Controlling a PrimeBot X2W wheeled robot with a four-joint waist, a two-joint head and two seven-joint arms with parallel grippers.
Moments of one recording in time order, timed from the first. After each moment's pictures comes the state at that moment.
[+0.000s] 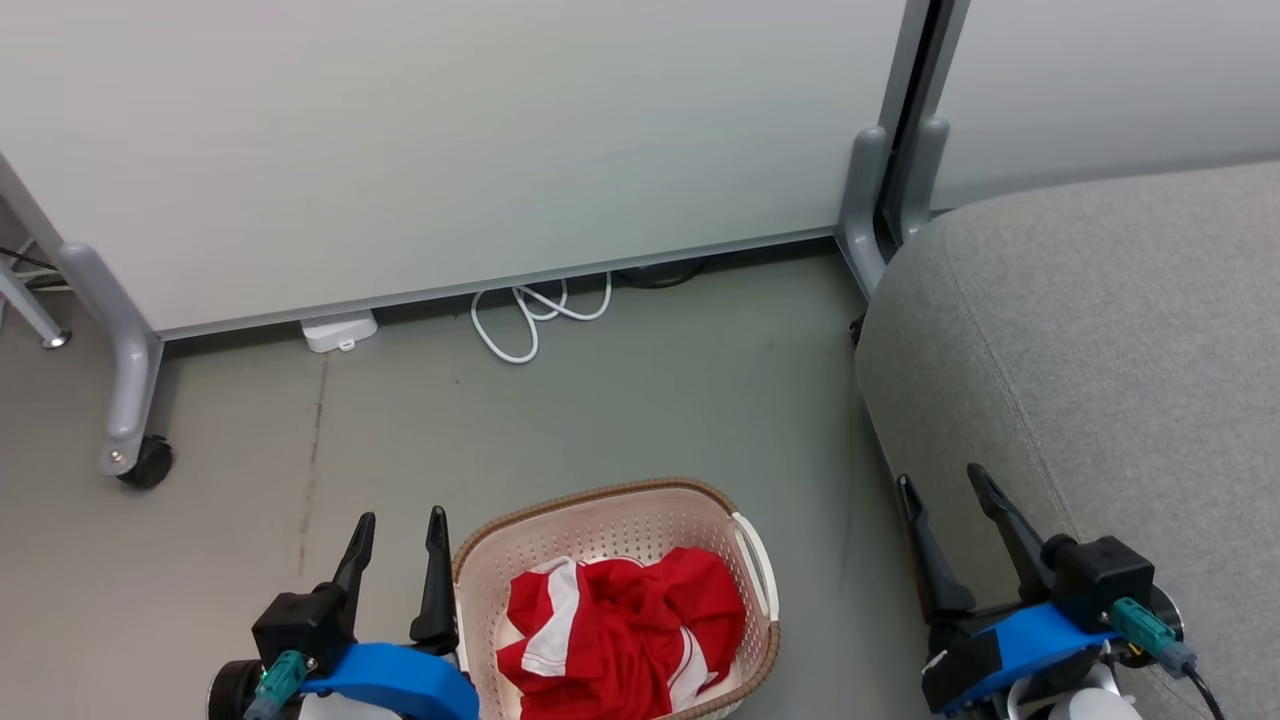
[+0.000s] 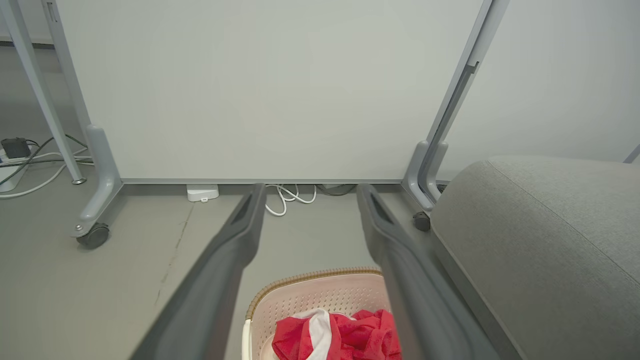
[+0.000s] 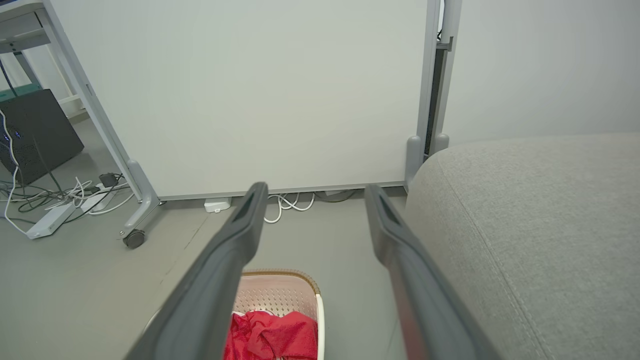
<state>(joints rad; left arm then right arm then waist) -0.07 0.05 -0.14 0.40 -0.28 -0.06 -0.26 -0.10 -0.05 0.07 0.28 0.15 0.13 -0.21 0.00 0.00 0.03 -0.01</state>
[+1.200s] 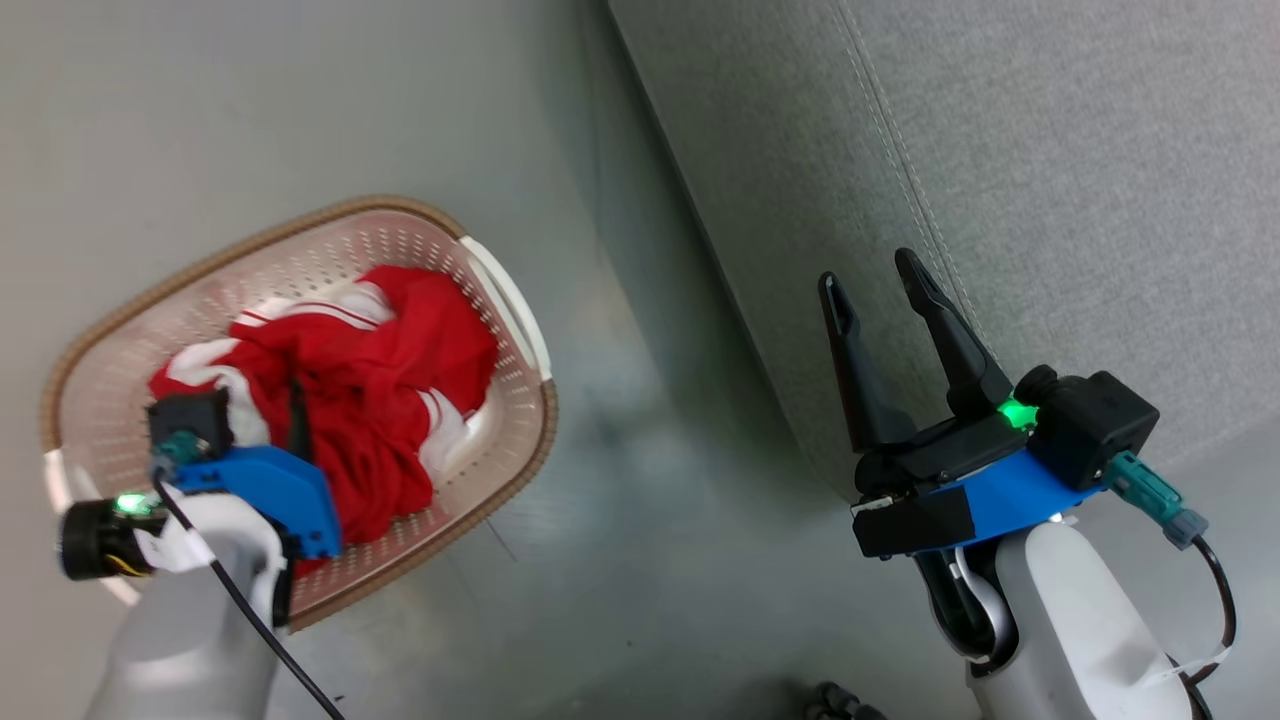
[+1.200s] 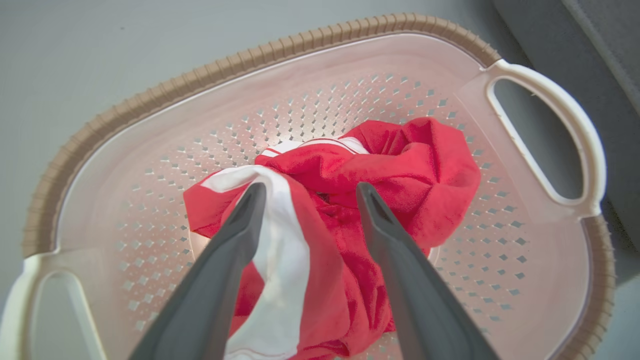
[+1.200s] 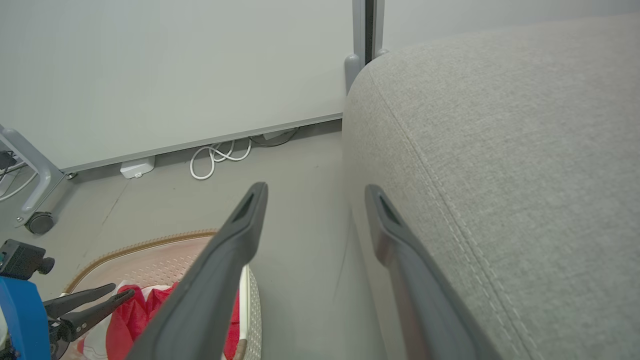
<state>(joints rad) -0.63 0.20 -0.17 1.09 -0.27 -0.04 -0.24 -0.37 -0.05 0.23 0.17 0.29 0.13 -0.26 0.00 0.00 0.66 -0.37</state>
